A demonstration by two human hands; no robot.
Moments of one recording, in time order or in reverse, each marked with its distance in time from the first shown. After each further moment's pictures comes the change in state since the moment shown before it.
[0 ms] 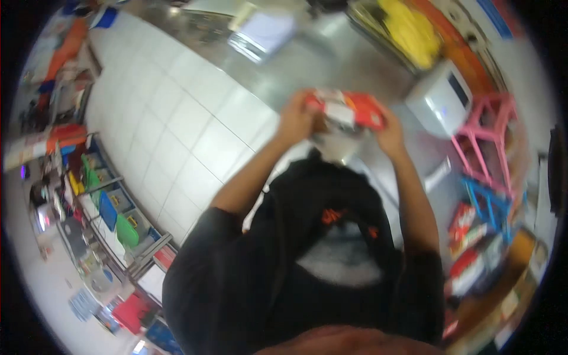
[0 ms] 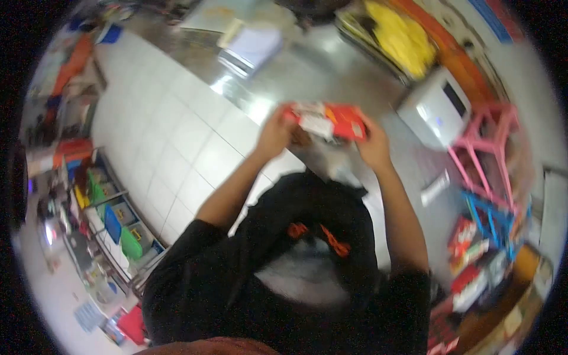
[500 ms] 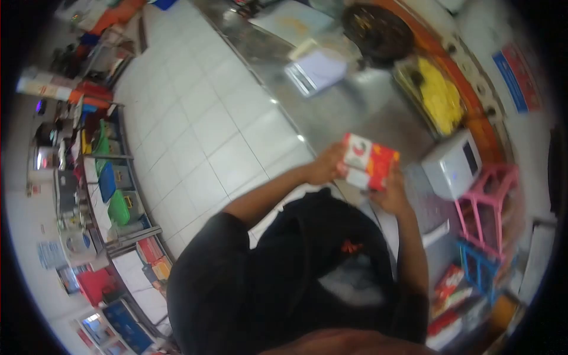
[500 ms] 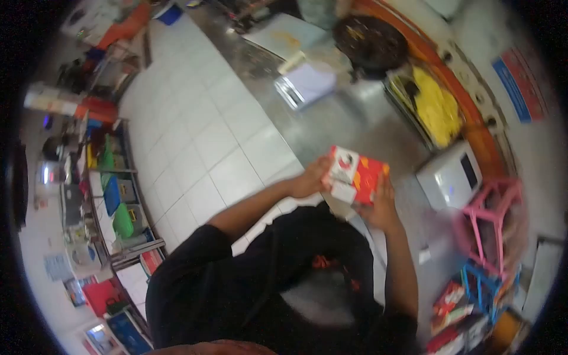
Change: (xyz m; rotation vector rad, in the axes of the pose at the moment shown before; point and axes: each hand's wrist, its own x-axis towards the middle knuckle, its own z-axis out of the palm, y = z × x) left_hand -0.014 -0.043 -0.005 0.153 -0.428 0.433; right_hand -0.021 0.007 0.003 -0.609 -0.298 -0.320
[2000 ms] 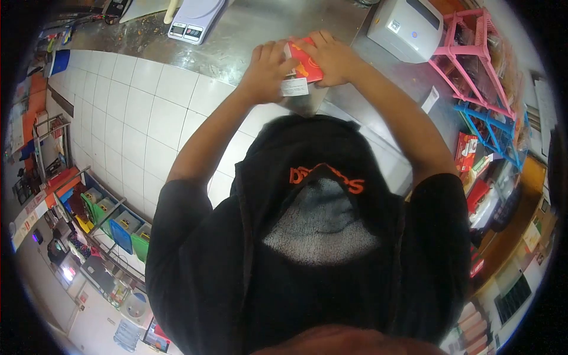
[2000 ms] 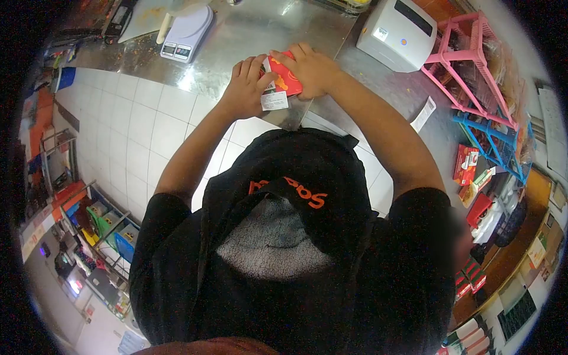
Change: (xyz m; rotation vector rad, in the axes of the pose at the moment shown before) left_hand 0.063 0.044 -0.009 0.646 -0.042 0.319; right_hand 0.054 -0.004 -0.025 -0.381 -0.181 -0.032
